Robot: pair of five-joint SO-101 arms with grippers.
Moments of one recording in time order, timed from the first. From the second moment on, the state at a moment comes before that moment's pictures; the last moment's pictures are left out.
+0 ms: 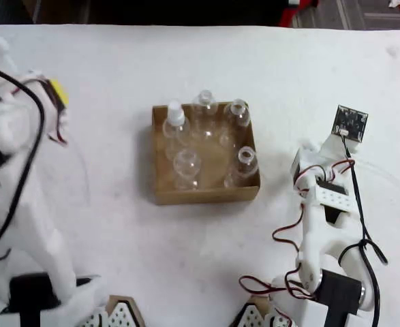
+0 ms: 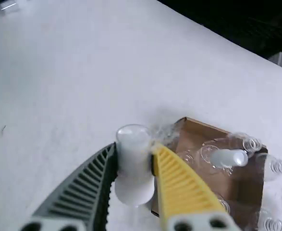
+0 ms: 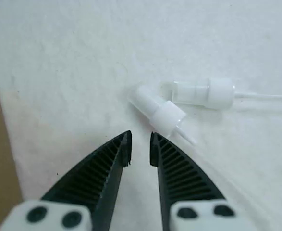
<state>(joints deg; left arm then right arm) -12.4 -16.4 -30.1 101.9 23.0 14.2 -14.6 56.8 10.6 -0.4</state>
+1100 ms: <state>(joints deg) 18.9 -66.2 38.9 20.6 15.7 14.9 -14.6 56.8 10.6 -0.4</state>
